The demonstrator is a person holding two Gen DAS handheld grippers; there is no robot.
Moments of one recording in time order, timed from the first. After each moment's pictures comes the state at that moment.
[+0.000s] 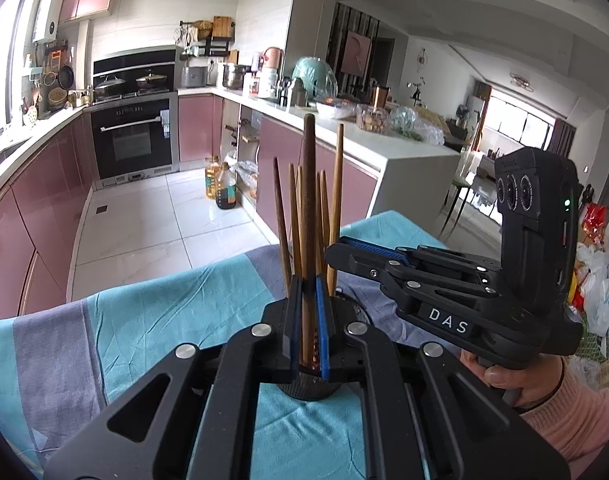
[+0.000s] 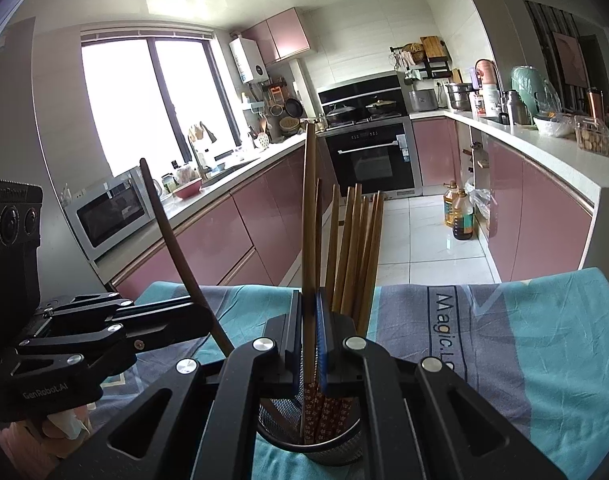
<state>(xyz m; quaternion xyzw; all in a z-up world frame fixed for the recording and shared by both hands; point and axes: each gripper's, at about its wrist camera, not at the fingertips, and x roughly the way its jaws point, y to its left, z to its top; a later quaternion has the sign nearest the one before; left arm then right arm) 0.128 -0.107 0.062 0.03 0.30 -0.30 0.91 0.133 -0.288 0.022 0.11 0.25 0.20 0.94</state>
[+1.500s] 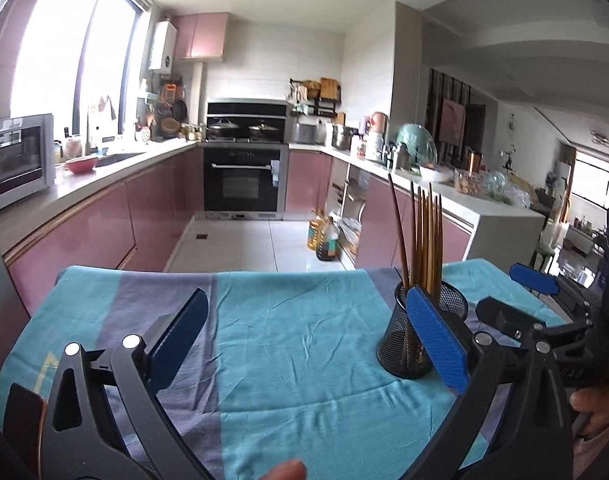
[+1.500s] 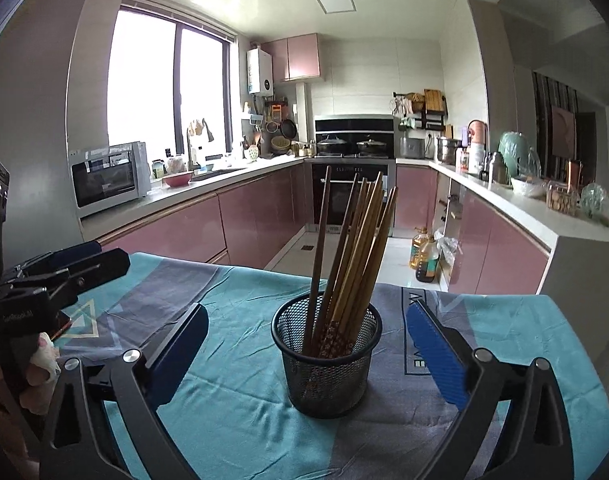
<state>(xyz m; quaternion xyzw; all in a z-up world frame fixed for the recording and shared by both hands) 0.063 -0.009 0.022 -0.02 0.18 -0.10 0.98 0.040 -0.260 0.007 0.00 0.18 0.15 0.97</state>
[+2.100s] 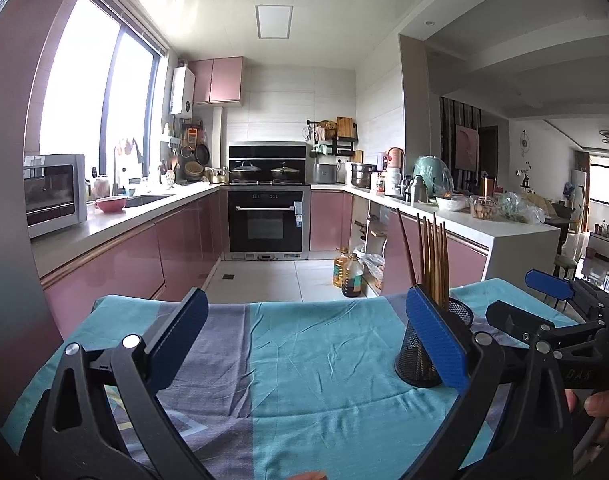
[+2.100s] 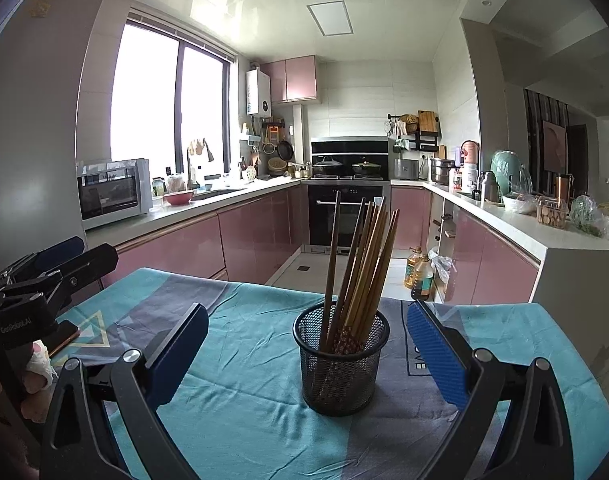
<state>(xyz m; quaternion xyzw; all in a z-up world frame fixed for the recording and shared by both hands) -0.010 -0.001 0.035 0.00 0.10 -0.05 0.99 0.008 -0.247 0.019 0.01 0.14 0.14 0.98</state>
